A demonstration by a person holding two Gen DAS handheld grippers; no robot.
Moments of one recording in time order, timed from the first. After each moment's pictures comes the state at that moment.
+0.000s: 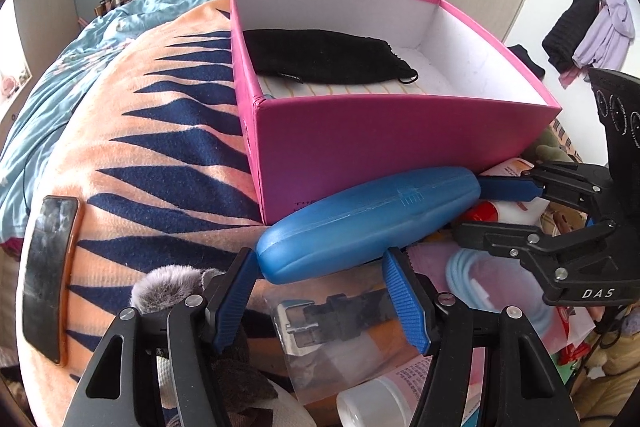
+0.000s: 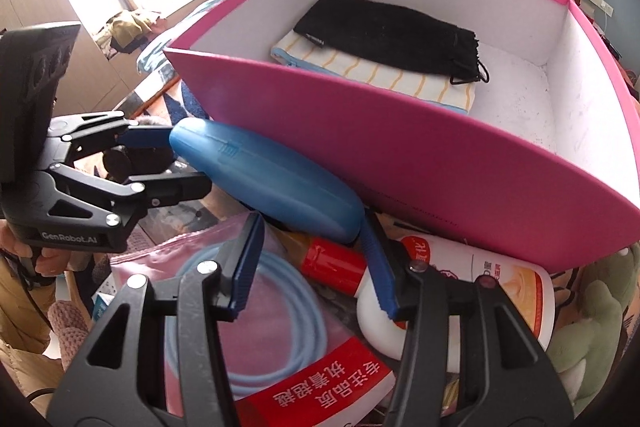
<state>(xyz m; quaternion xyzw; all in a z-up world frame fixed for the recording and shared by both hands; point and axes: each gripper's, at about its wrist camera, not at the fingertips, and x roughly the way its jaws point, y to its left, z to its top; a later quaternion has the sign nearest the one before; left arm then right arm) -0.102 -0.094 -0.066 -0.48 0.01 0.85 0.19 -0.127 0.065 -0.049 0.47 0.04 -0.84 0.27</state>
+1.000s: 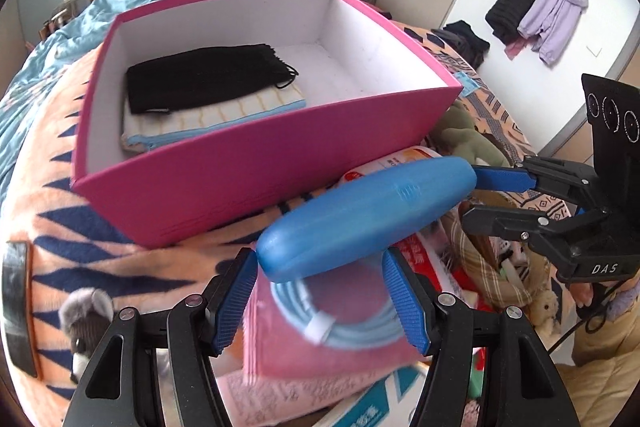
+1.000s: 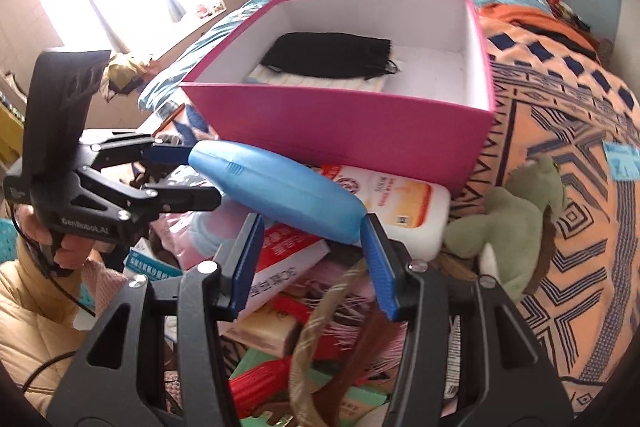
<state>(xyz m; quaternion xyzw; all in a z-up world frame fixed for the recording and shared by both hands) -0.089 -0.017 -0.034 -0.49 0.03 0.82 0.29 -0.078 0.152 -0.008 0.44 -0.03 -0.86 0.24</state>
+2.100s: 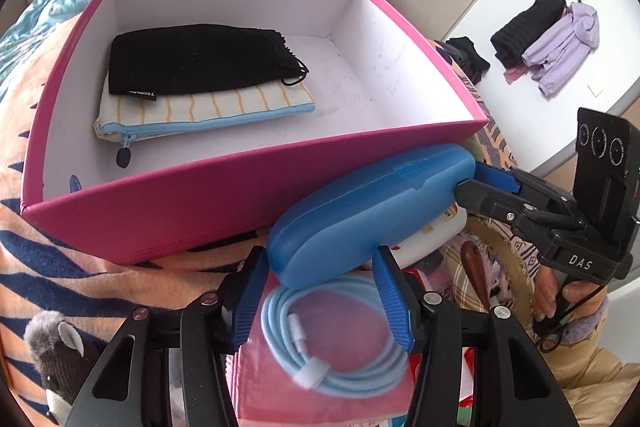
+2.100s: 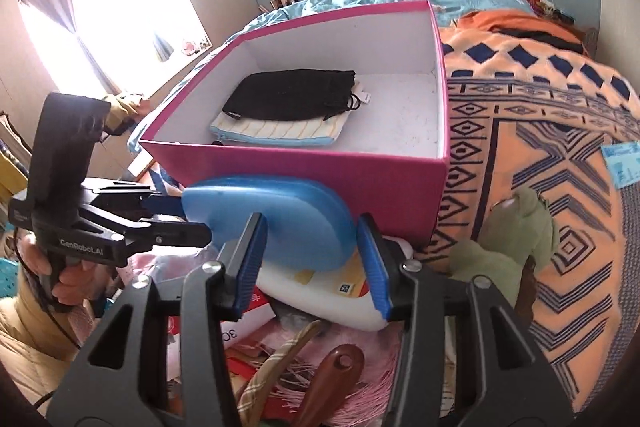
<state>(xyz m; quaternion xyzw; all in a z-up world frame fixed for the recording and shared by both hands) -0.125 -0.019 -0.053 -0.52 -0.05 0.80 0.30 -0.114 0.180 -0.016 0.40 -0.07 -0.88 0.23</state>
